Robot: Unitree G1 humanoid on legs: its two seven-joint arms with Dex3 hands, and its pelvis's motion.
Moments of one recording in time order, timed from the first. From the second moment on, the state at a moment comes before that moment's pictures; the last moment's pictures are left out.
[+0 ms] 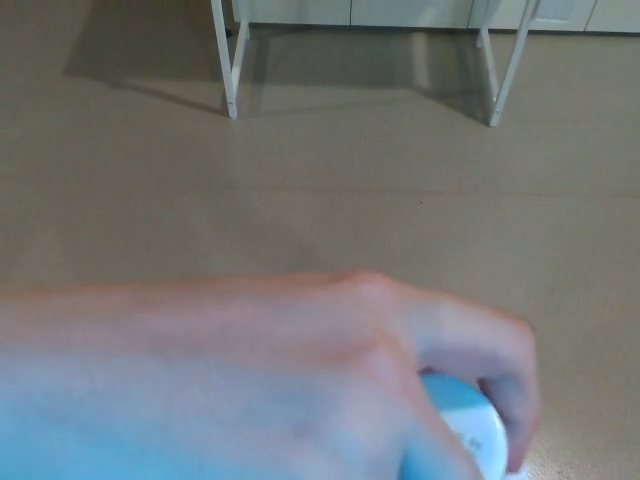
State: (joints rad) left_arm 0.22 0.51 -0.48 -0.88 -0.08 0.05 -0.38; right_arm 0.01 -0.47 0.02 1.22 -0.18 -0.30 -0.04
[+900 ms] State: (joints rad) left_arm 0.38 0.31 -0.53 -0.76 0.13 0.05 -0.18; right_arm -0.01 -0.48 0.05 1.24 -0.19 -0.30 -0.02
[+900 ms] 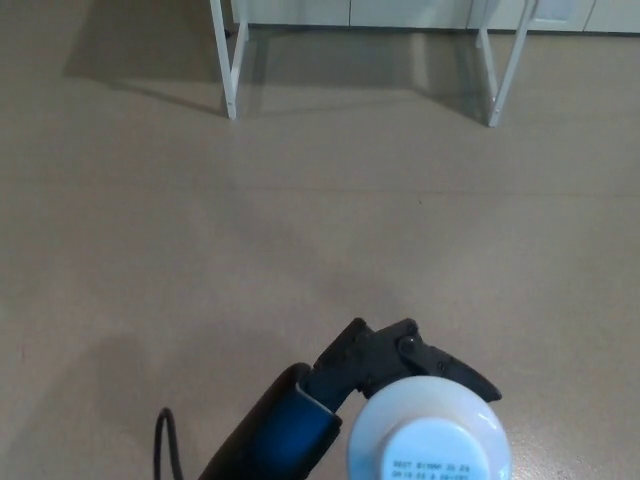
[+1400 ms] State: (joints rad) left_arm 0.42 0.30 -0.53 -0.76 0.15 0.04 -0.16; right_arm -0.02 -0.49 0.08 1.25 -0.21 -0.30 0.00
